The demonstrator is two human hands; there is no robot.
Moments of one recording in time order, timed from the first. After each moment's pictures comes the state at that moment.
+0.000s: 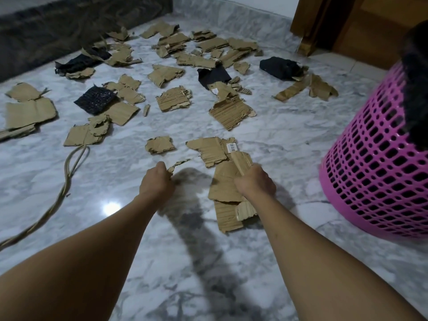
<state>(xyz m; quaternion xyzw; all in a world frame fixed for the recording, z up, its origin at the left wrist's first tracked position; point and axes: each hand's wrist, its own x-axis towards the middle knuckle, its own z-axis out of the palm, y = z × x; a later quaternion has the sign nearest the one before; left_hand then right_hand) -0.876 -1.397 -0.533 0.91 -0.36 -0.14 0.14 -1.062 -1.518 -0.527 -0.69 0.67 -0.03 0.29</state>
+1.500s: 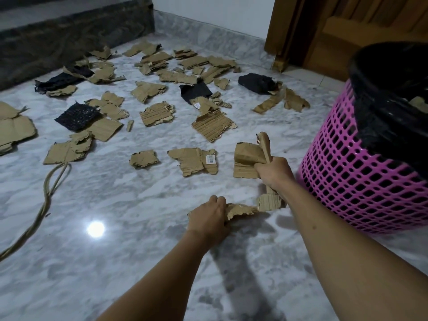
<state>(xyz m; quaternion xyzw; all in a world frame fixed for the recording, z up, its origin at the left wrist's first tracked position) -1.014 -1.424 -0.545 0.78 -0.60 -0.16 0.05 -1.129 -1.579 -0.487 -0.65 0.64 -0.14 0.38</state>
